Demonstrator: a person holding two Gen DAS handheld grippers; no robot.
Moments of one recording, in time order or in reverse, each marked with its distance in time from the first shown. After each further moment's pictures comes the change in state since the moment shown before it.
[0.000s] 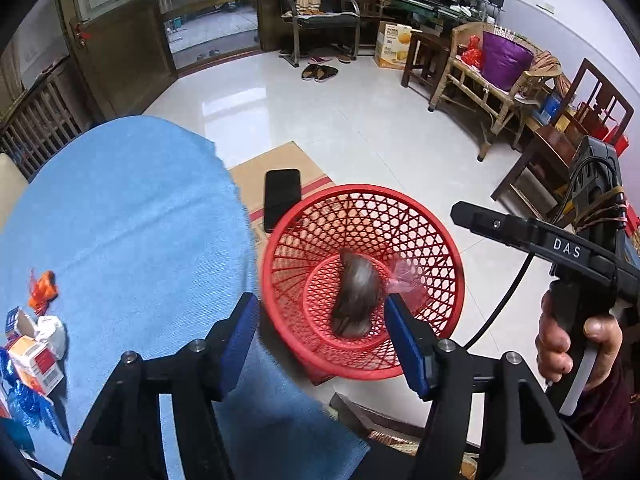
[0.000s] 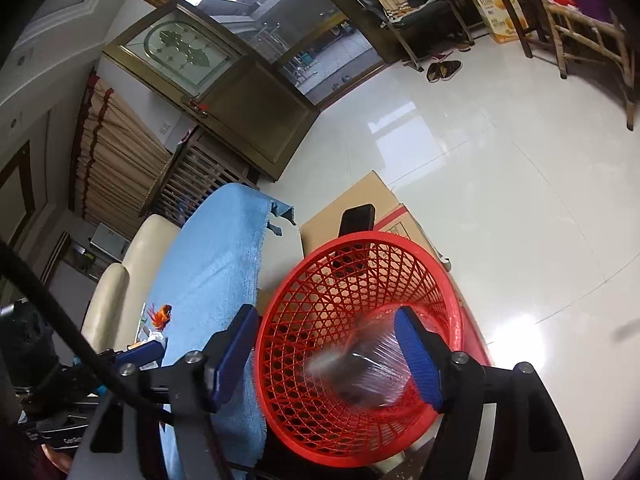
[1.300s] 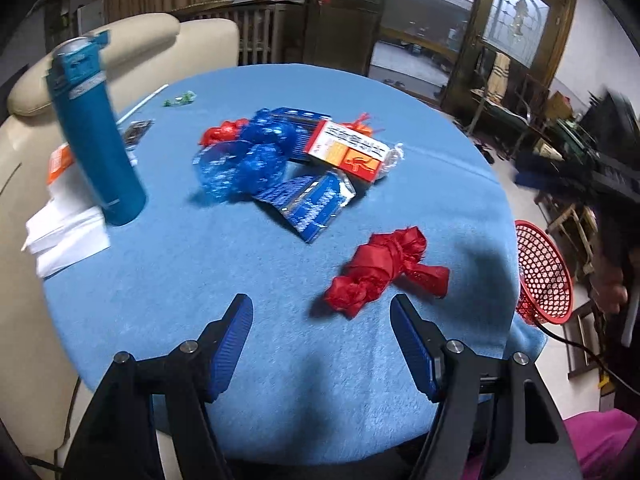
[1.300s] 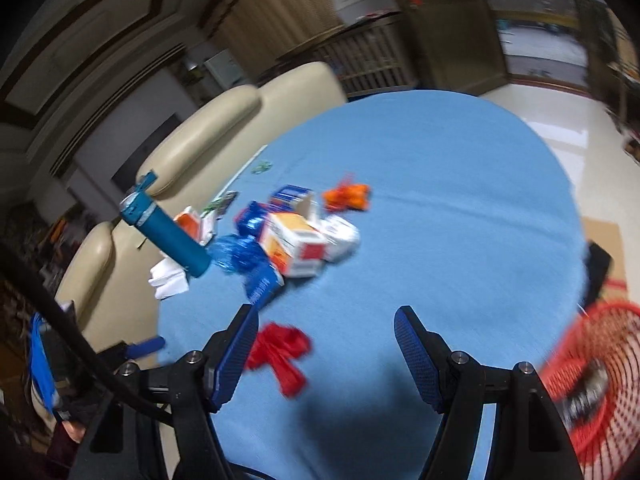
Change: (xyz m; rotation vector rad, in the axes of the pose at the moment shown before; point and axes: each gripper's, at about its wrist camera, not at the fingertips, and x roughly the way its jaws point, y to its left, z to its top) left arm -0.135 0.226 -0.258 -0.574 -0.172 0.251; right arm 0.125 0.335 -0.101 -0.642 0.355 0.279
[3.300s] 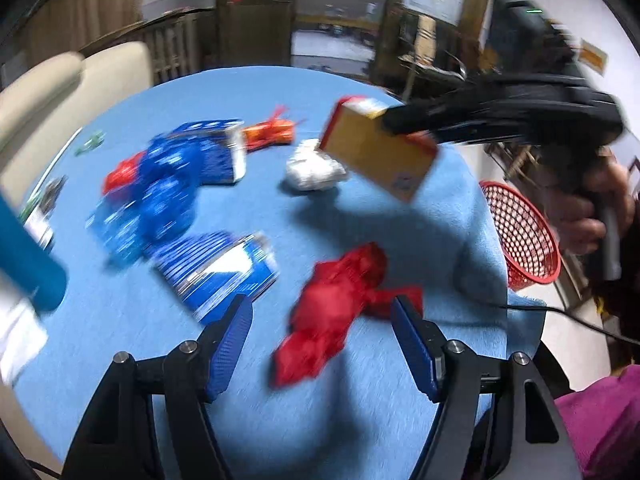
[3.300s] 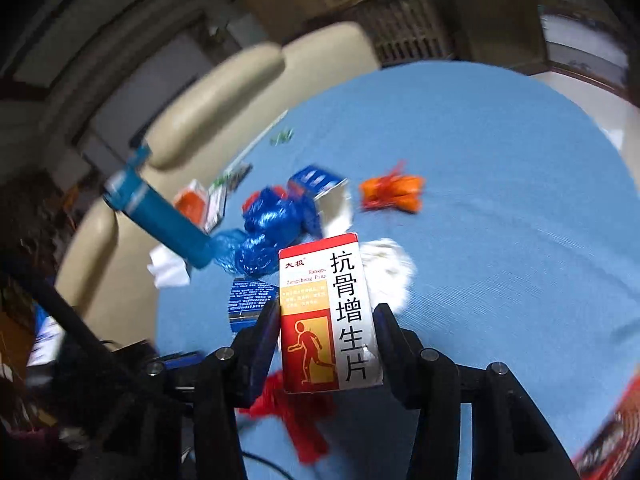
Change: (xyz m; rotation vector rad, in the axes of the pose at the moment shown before) left arm 0.058 -0.034 0.032 0.276 0.037 -0.160; right arm 0.064 -0.008 0.026 -0.020 0.088 0.068
